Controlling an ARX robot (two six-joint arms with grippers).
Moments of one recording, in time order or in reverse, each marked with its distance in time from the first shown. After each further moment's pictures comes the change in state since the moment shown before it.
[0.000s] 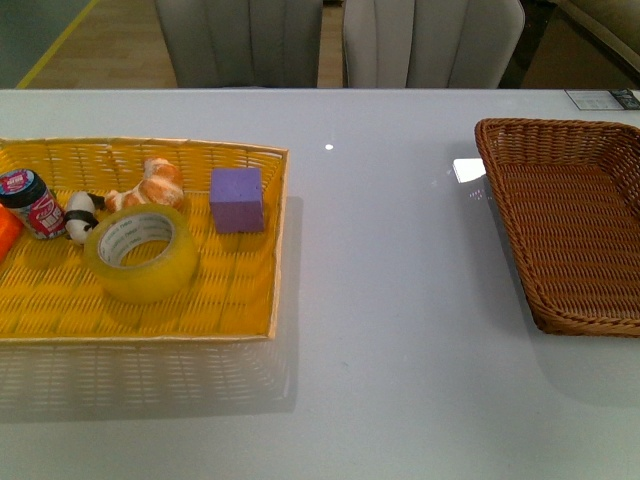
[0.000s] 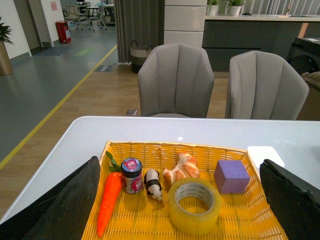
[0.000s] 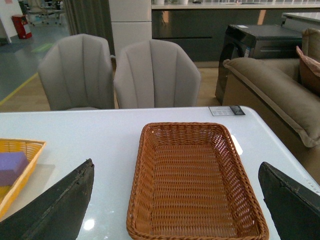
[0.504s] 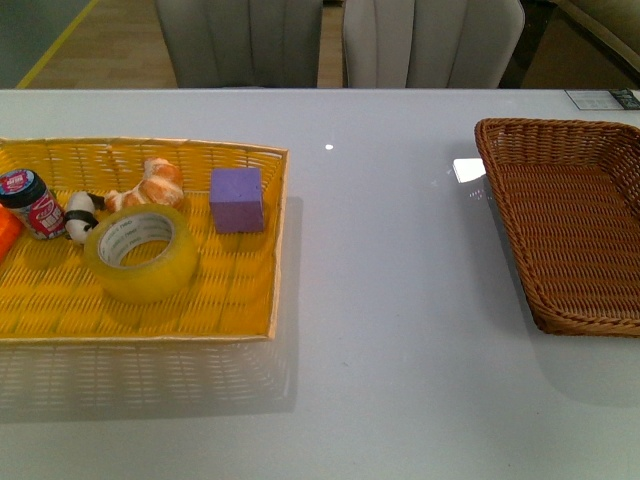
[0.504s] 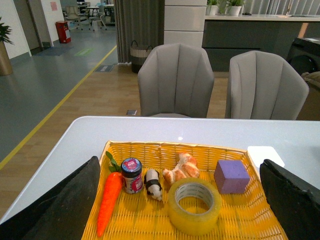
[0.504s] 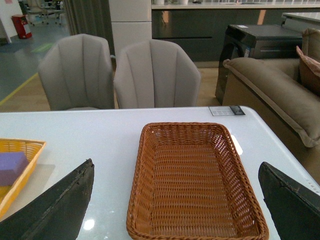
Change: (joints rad) left arm 0.000 0.000 0.000 0.000 0.000 0.000; right arm 0.000 0.000 0.000 0.000 0.000 0.000
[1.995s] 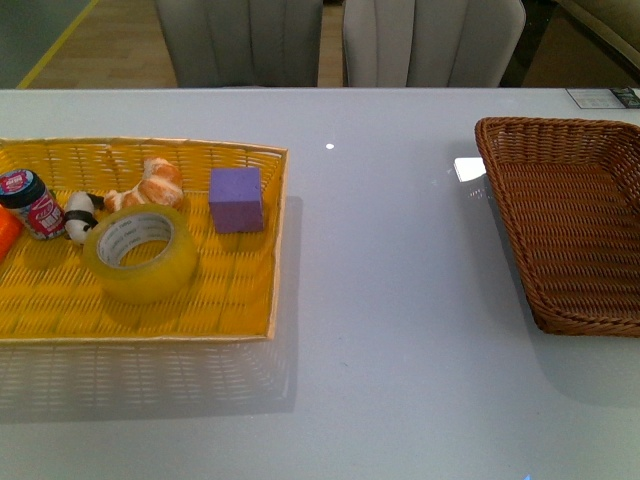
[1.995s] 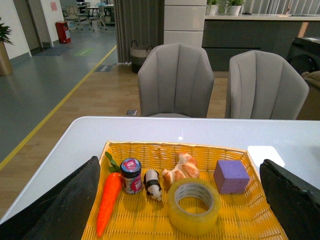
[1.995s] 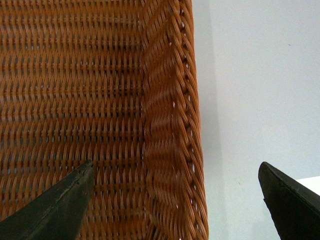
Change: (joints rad) left arm 0.000 0.000 0.000 0.000 0.000 0.000; right arm -0.381 2.129 1.004 0.304 -0.123 -0.274
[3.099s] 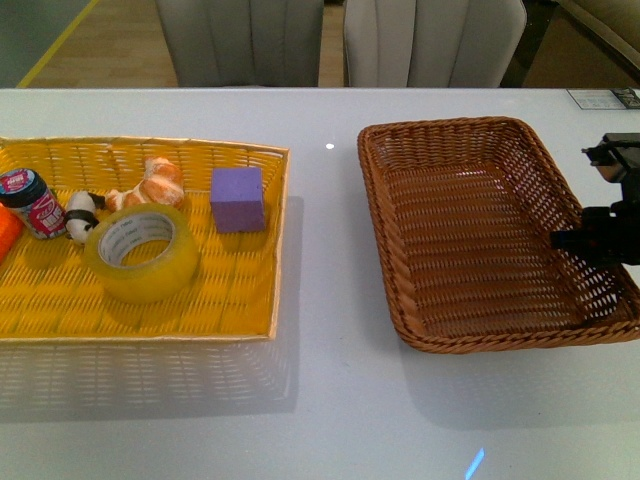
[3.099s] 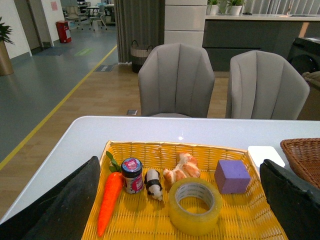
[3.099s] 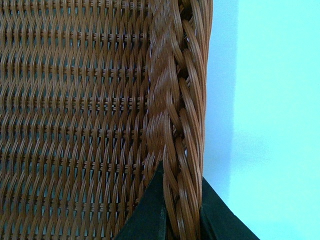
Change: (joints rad) left arm 0.000 0.000 0.000 0.000 0.000 0.000; right arm 0.288 0.151 0.042 0.048 -0.011 0.109
